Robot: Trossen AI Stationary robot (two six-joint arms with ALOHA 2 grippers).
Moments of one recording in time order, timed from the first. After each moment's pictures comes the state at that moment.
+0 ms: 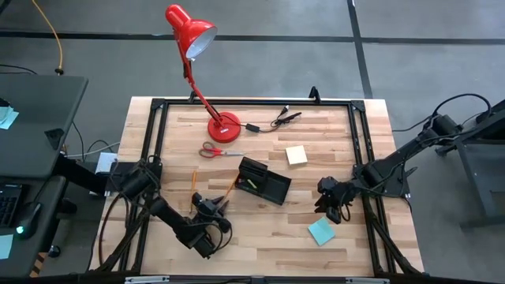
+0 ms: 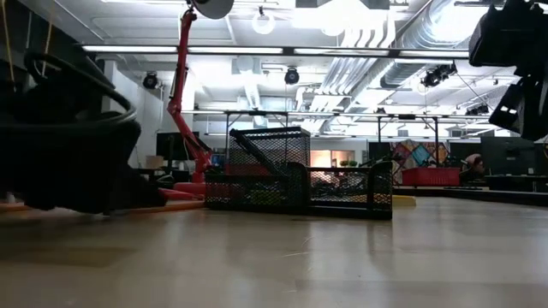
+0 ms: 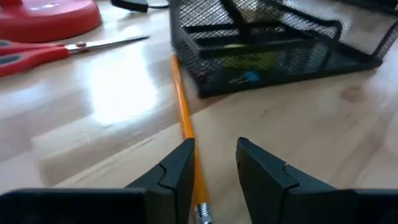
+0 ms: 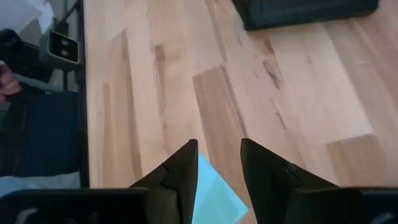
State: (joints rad) left arm -0.65 2.15 0.98 -0.52 -1.22 -1.75; right arm 0.54 0.98 0.45 -0.29 0.06 0.86
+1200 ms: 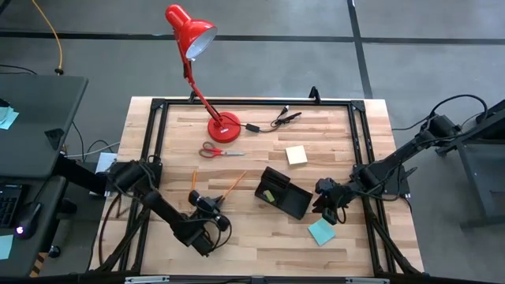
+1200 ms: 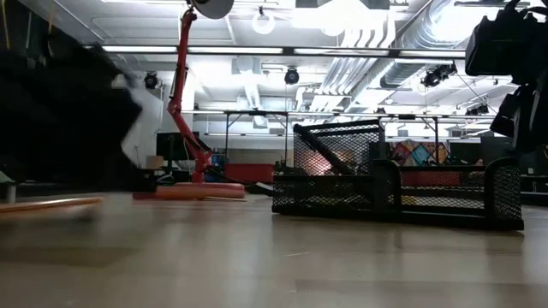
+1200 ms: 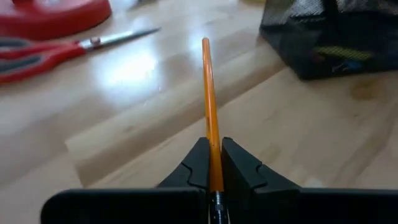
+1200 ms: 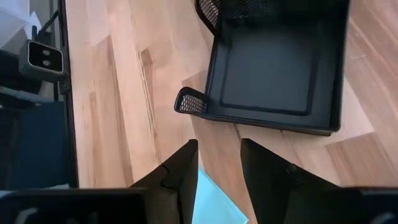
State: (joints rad) left arm -0.63 2.04 0.98 -0.64 -1.12 -1.73; right arm 0.55 1.04 0.45 -0.25 0.09 0.93
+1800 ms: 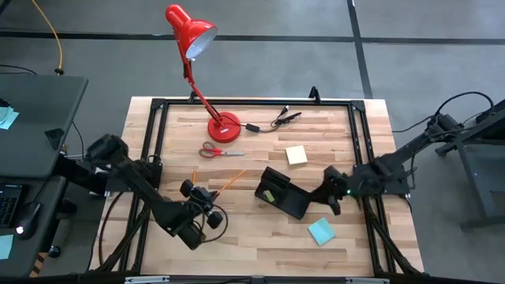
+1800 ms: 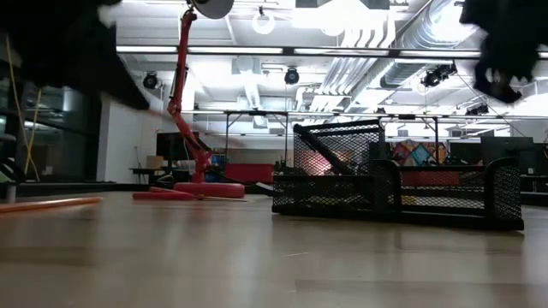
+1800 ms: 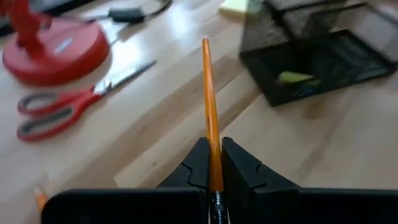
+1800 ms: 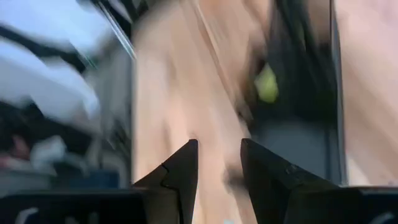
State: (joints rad) left arm -0.62 1.66 0.99 -0.81 -0.98 -1.46; right arm 0.55 0.81 0.45 -0.14 0.29 0.89
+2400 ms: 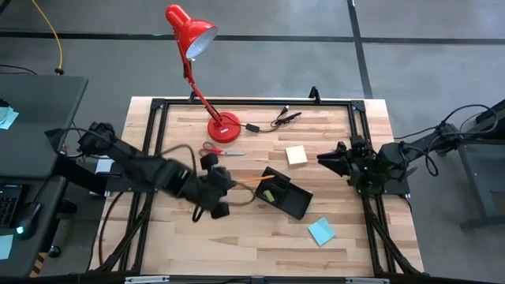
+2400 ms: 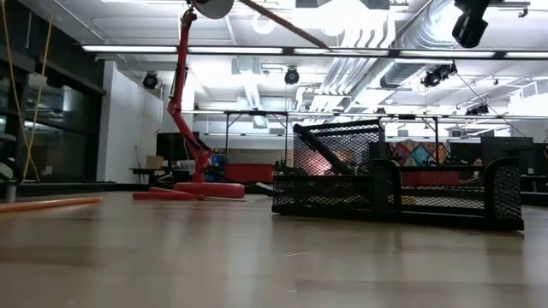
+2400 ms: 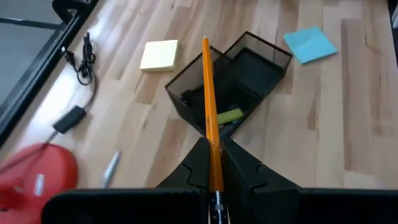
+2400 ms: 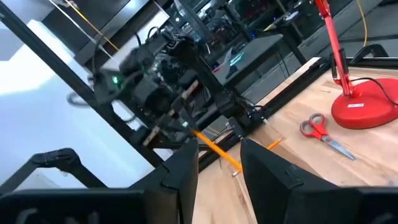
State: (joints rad) left arm -0.34 1.50 1.42 -0.87 -0.57 -0.48; right arm 0.41 0.49 0.45 0.12 0.48 0.67
